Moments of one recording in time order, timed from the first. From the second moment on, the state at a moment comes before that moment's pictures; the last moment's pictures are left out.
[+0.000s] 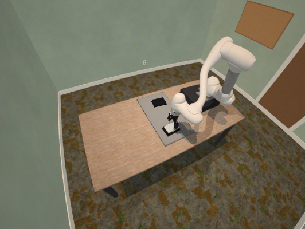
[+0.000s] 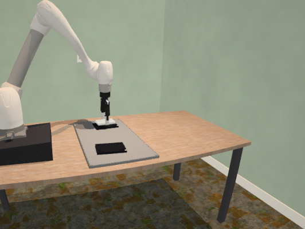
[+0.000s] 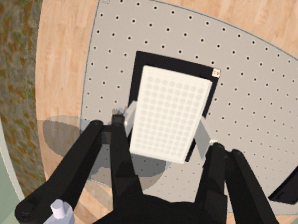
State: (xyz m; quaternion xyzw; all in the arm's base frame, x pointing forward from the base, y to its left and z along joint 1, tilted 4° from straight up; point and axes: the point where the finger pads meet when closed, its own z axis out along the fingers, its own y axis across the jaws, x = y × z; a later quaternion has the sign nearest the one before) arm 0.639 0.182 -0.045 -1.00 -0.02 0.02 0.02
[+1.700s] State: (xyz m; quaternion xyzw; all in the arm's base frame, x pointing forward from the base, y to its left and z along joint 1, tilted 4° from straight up) arm 0.639 0.183 -0.052 -1.00 -0.02 0.02 0.02
